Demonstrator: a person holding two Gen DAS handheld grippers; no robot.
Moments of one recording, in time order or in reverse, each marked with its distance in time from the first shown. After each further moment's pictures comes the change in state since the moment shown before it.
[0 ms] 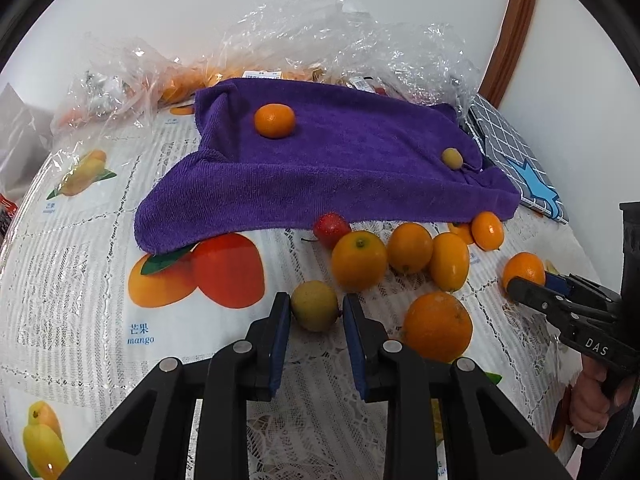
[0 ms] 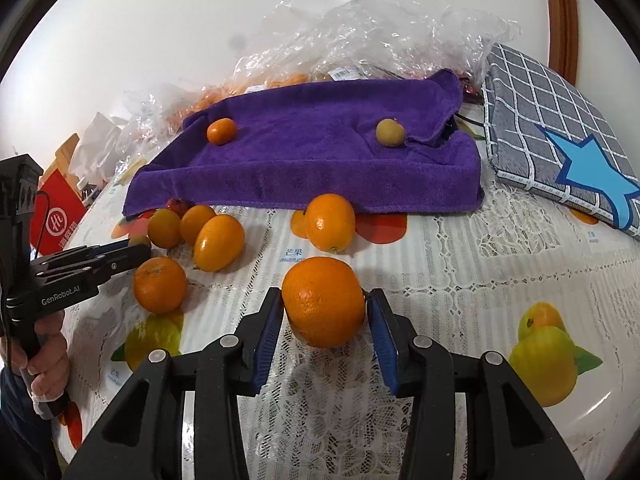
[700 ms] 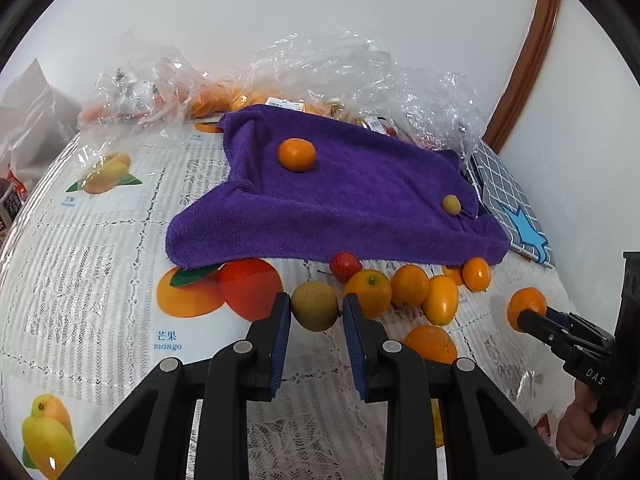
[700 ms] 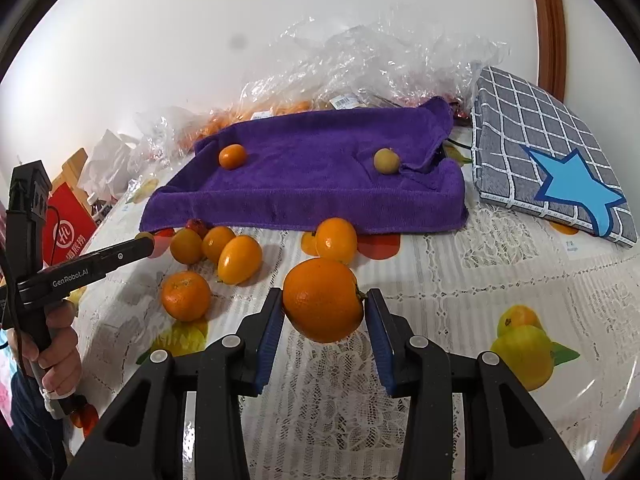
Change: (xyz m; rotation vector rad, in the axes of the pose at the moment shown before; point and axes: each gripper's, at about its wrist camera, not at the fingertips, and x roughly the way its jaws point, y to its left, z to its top) left arm -0.023 0.021 0.005 -0.113 -0.097 -0.038; right arm -0.033 0.007 -0.001 0.007 -0.072 -0.002
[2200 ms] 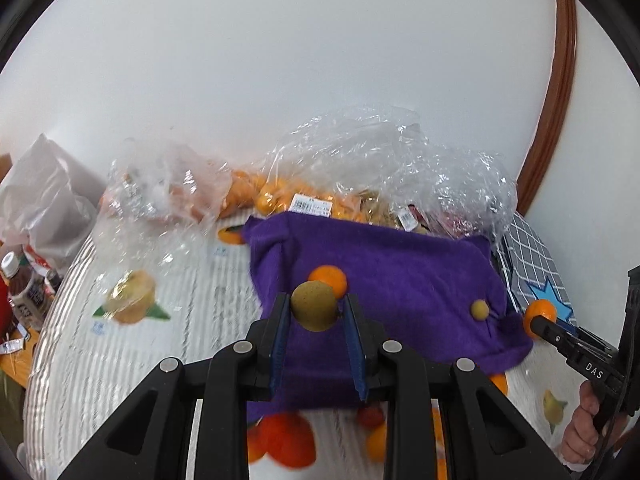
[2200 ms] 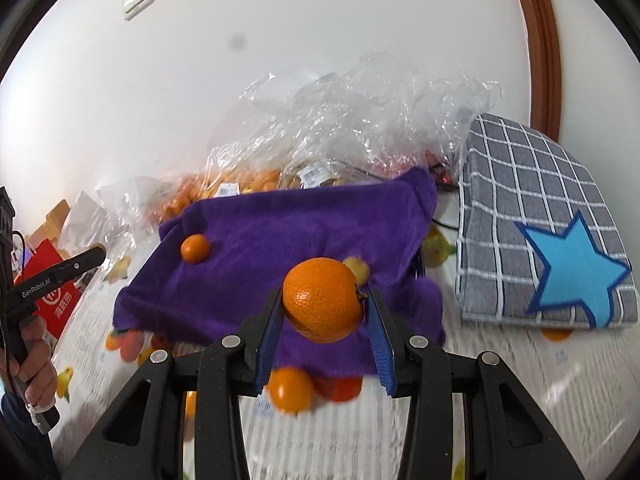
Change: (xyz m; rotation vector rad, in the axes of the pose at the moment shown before) left arm 0.002 -0.003 0.099 0.004 -0.168 0.112; right arm 0.028 -0.035 0.090 0.049 -0.124 -0.024
